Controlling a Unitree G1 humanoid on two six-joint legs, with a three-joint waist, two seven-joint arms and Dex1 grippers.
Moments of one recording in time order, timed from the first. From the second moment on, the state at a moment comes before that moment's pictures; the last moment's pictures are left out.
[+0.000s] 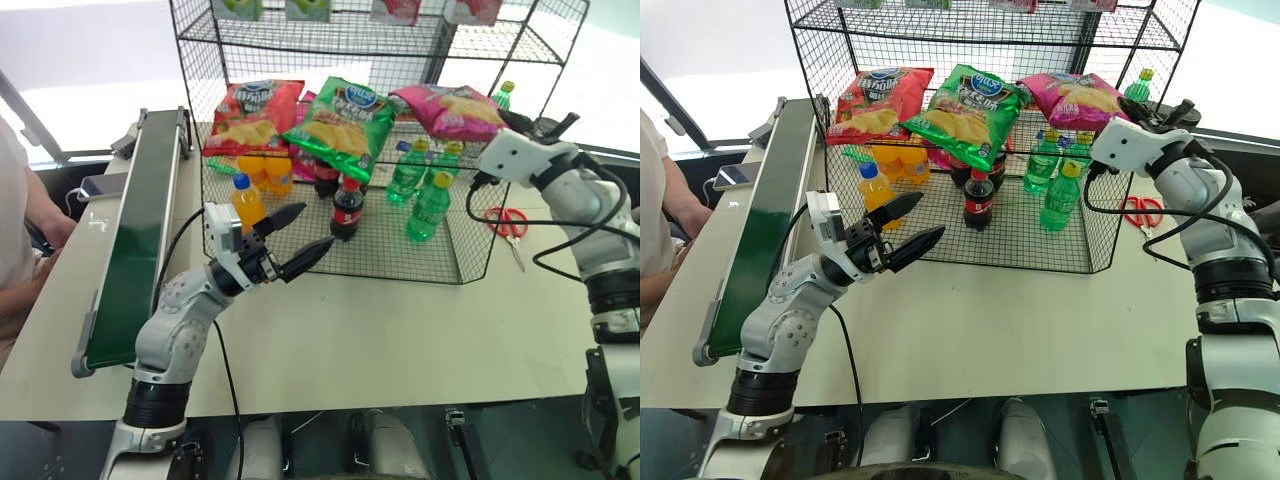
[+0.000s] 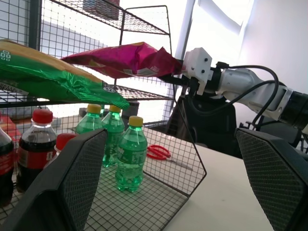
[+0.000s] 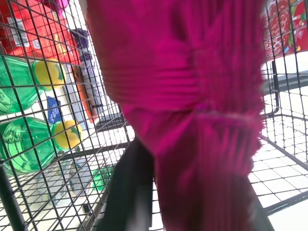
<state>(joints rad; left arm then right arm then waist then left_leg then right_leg) -0.28 0.27 0.02 -0.24 -0.64 0.29 -0.82 -0.80 -0.84 0.06 0.58 -0.47 -0.35 0.23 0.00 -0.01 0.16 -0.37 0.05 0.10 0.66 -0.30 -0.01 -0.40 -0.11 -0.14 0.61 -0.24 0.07</state>
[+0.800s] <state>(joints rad) -0.28 0.26 0.01 -0.21 -0.60 0.26 -0.81 -0.71 -0.78 -0.08 0.27 0.11 0.02 0.74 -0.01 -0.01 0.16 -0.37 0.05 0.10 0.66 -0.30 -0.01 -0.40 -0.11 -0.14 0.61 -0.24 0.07</state>
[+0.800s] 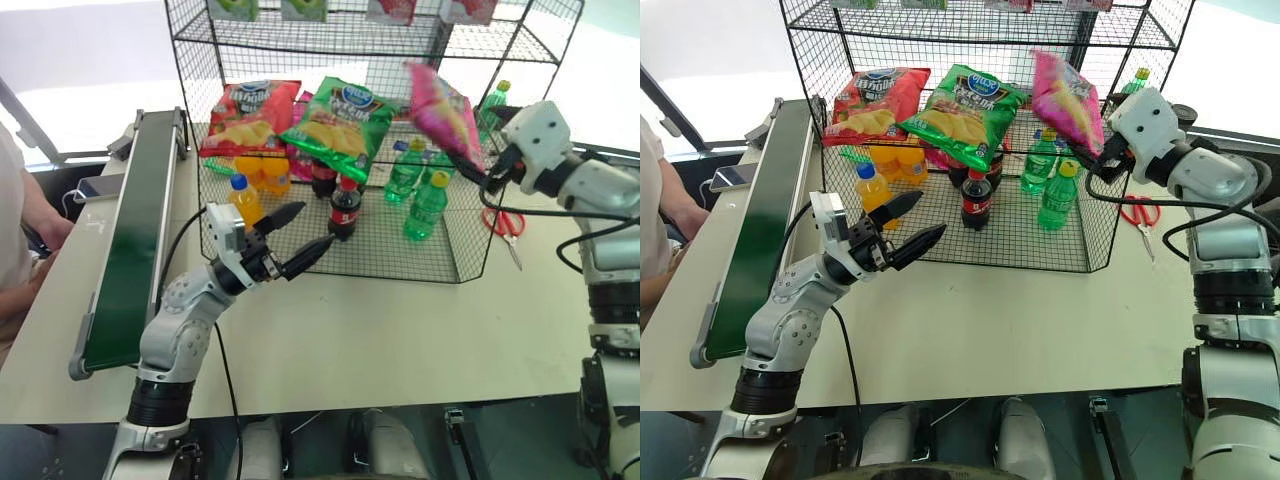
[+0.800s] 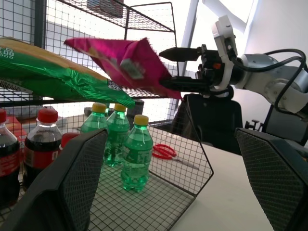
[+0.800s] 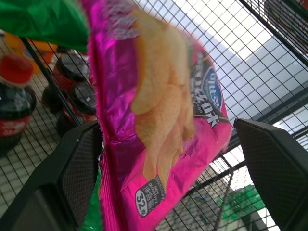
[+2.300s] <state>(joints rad) -0.15 0.61 0.14 -0.21 -0.45 0.30 -0.79 -0.05 -0.85 -0.37 -0.39 0.73 0.41 0.95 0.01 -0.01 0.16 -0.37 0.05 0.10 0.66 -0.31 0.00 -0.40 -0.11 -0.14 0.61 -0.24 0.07</state>
